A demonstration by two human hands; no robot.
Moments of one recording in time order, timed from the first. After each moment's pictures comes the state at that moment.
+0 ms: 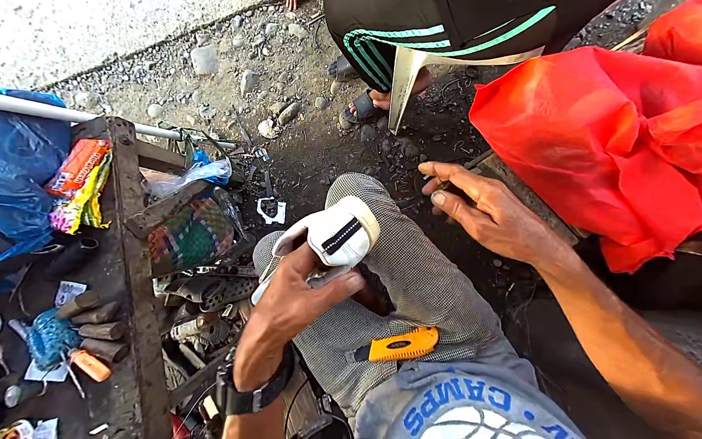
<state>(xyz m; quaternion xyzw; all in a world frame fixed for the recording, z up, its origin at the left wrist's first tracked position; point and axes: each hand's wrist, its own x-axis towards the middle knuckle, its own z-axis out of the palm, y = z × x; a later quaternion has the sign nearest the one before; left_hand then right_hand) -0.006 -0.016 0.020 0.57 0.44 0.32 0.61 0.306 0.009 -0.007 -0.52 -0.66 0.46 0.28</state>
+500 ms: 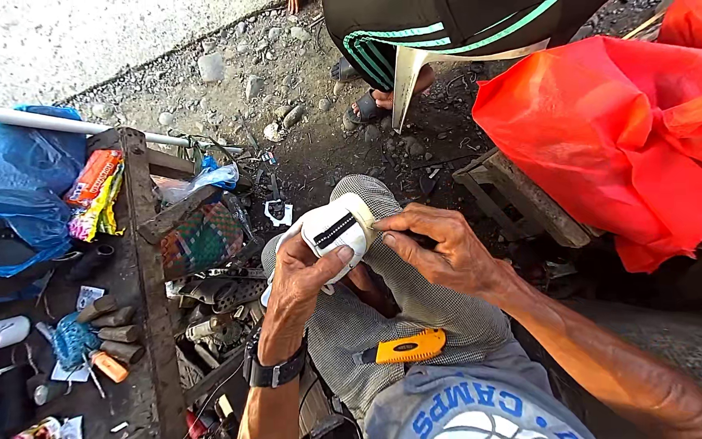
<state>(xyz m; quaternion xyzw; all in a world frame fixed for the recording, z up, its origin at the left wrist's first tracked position) 0.011 -0.004 0.002 0.49 0.41 0.47 0.61 0.242 -0.006 -0.027 -0.39 -0.67 0.41 0.48</state>
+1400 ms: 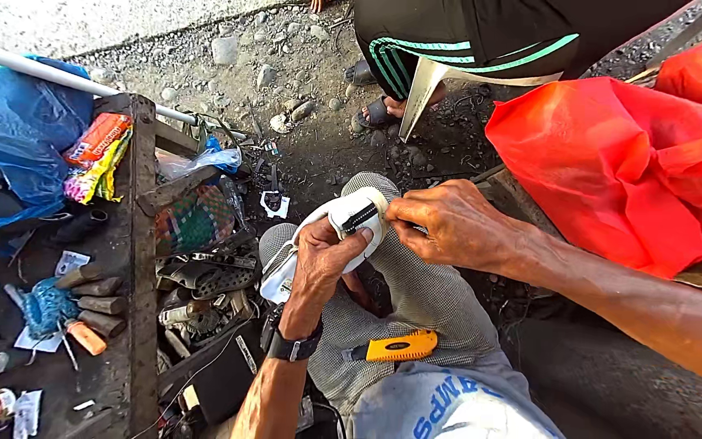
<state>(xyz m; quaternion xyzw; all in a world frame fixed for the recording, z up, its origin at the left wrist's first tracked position) 0.028 -0.004 -0.008 0.46 0.45 0.50 0.58 0.248 0.037 0.023 -0.36 -0.89 0.20 0.20</state>
